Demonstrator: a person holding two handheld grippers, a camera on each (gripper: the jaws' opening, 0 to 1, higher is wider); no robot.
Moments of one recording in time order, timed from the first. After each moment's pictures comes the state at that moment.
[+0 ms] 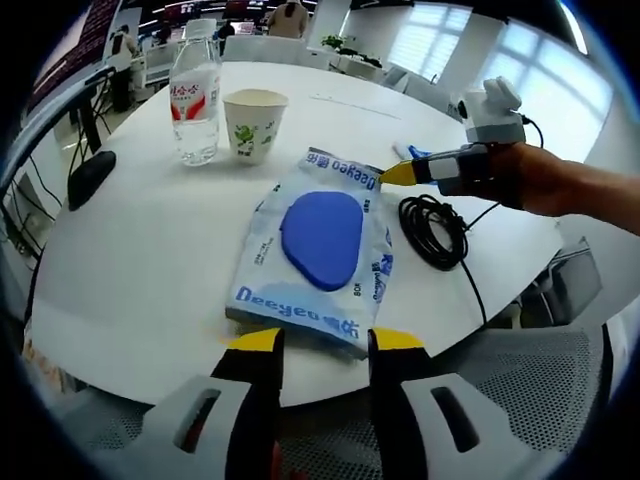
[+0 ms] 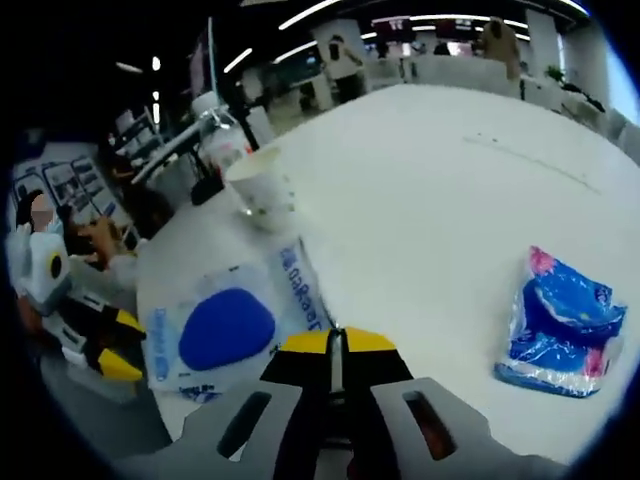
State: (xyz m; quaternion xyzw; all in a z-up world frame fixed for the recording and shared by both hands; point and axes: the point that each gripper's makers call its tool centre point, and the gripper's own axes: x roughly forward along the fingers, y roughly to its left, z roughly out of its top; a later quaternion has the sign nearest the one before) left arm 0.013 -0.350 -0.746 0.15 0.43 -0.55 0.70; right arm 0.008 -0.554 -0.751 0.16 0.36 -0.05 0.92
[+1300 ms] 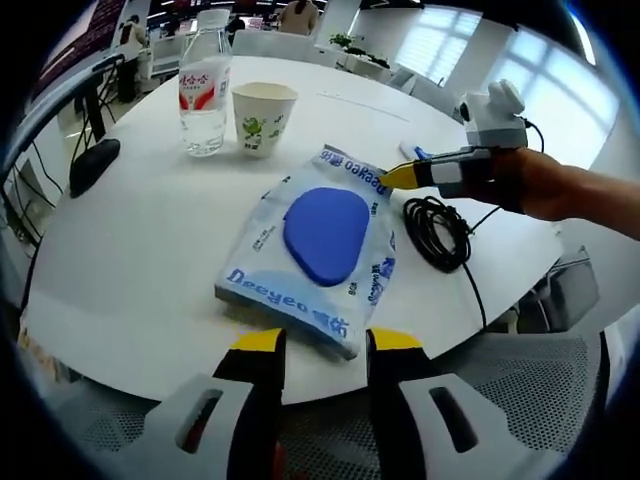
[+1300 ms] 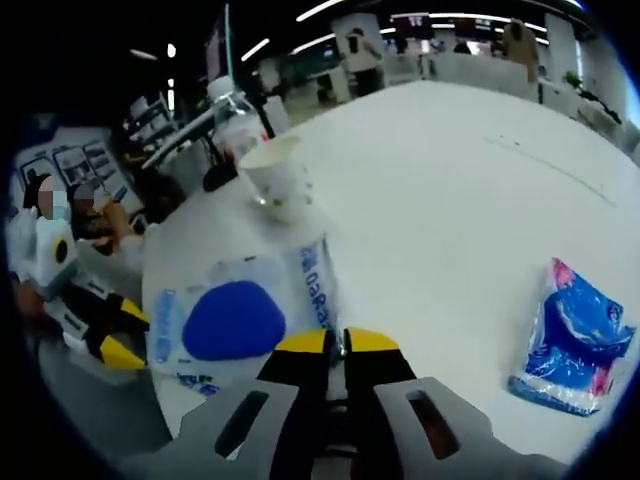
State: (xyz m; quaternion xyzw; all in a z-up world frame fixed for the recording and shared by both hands) left arm 0.014 -0.349 -0.749 0.13 0.45 -0.54 0.70; right arm 0.015 -0.539 -0.756 0.14 0.37 -0.01 0.92
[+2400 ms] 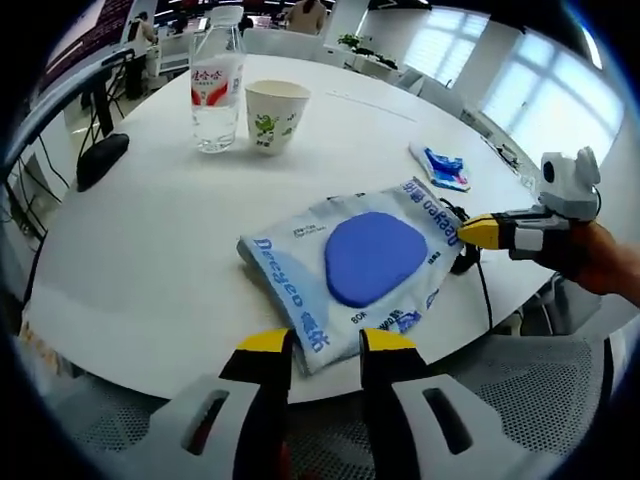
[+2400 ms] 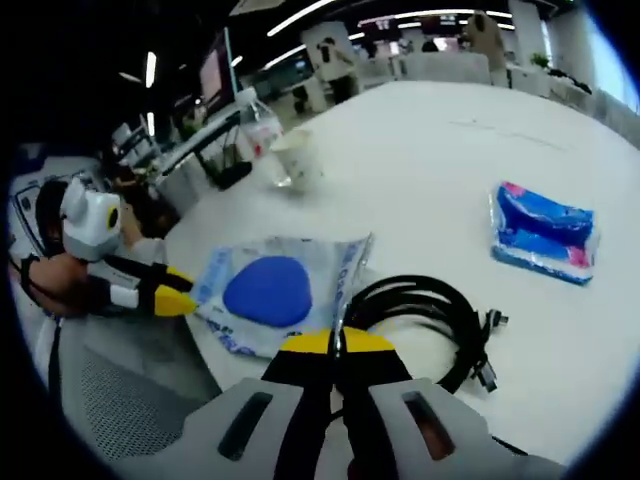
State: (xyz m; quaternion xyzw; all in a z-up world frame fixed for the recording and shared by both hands) left arm 0.020 -0.344 -0.752 0.13 0.45 -0.53 0.71; right arm -0.079 -0.487 -0.740 0.19 0.36 -0.06 0.91
